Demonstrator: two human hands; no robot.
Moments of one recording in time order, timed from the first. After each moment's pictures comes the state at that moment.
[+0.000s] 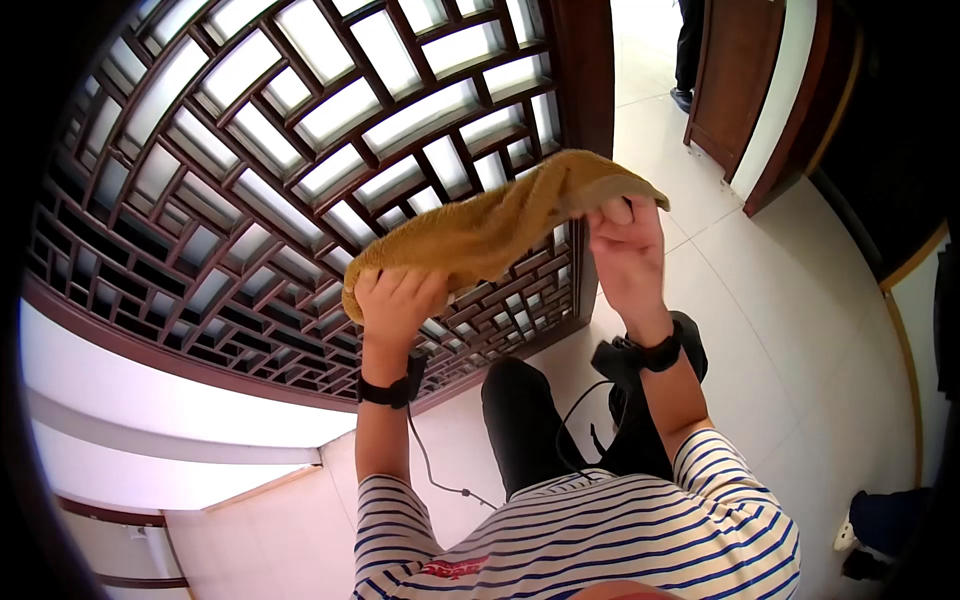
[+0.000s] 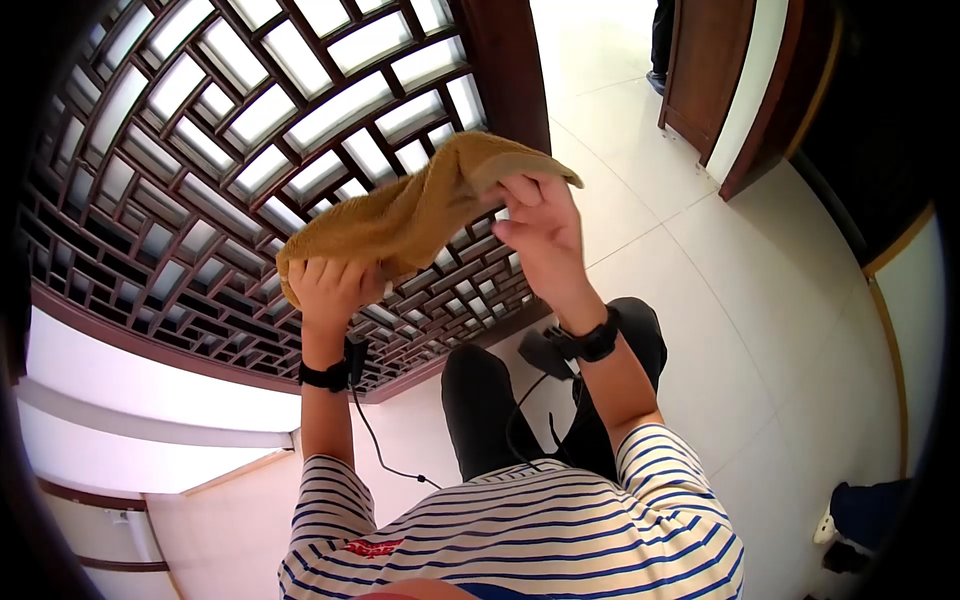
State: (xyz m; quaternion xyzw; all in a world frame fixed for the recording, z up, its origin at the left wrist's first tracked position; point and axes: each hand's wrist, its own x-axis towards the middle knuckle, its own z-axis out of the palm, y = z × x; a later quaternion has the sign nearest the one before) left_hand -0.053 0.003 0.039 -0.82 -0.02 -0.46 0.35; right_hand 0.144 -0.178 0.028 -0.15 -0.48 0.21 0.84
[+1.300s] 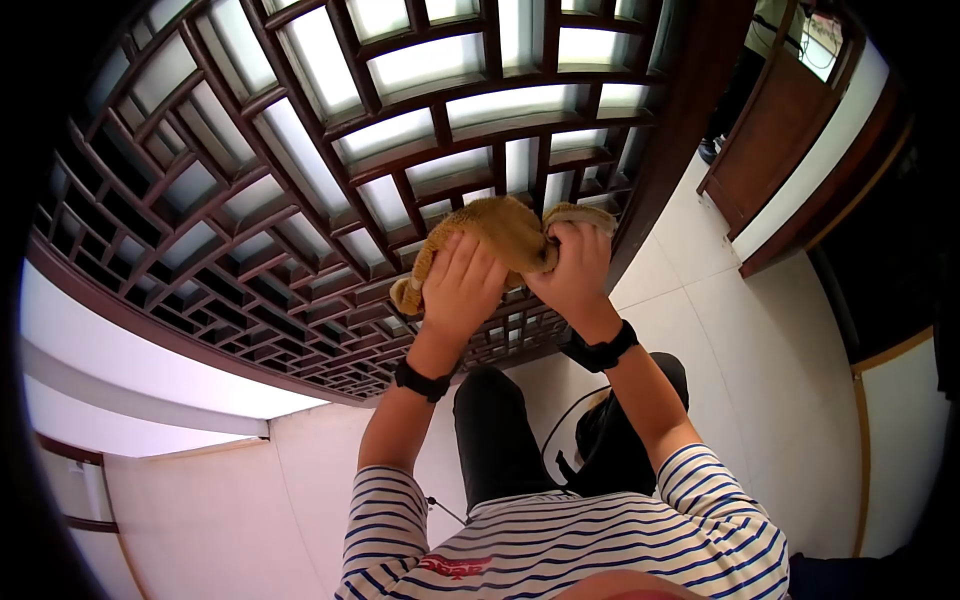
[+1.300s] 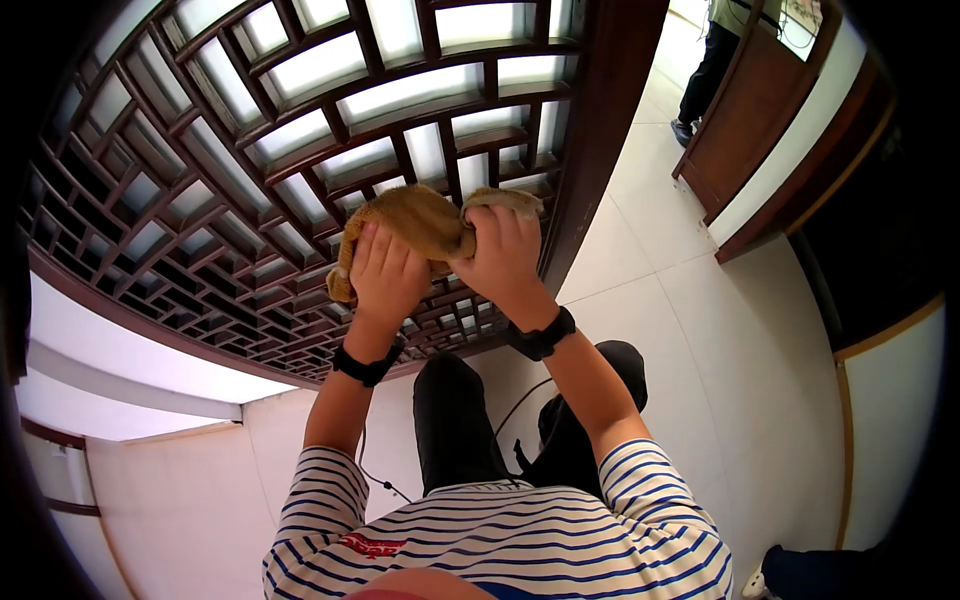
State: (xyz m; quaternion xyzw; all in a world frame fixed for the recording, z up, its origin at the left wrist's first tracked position) left_hand -0.004 0.000 -0.010 -0.81 -0.14 -0.49 0.29; right_hand 0.141 -0.078 -0.015 -0.56 -0.57 -0.39 0.46
